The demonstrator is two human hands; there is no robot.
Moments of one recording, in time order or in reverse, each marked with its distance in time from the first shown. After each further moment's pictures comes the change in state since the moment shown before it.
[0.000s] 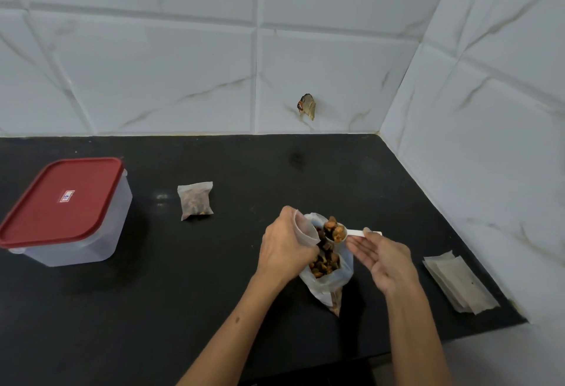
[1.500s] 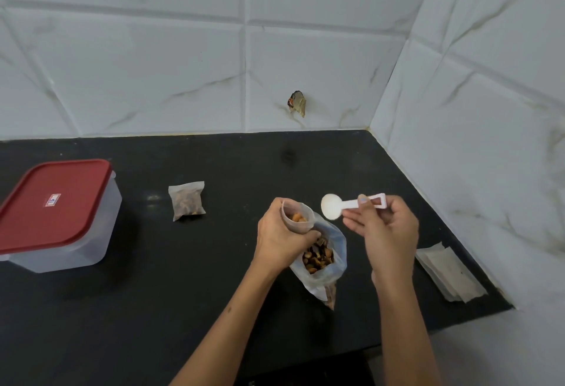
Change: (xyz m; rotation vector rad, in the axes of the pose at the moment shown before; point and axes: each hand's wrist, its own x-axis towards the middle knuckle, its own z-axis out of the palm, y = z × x) left_hand 0.008 -0.005 0.005 -0.245 0.065 0.083; right_hand -0.043 -0.008 0.021 -0.270 0.044 -0.695
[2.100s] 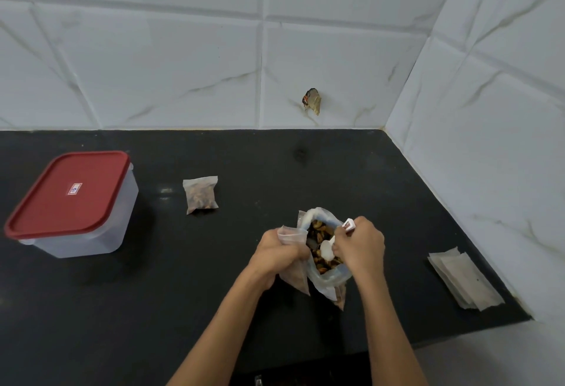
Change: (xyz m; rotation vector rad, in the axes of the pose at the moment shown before) left_hand -0.008 -0.028 -0.015 -0.249 -0.234 -0.493; right_hand 0.021 0.063 0.027 -0.840 -0.173 0.101
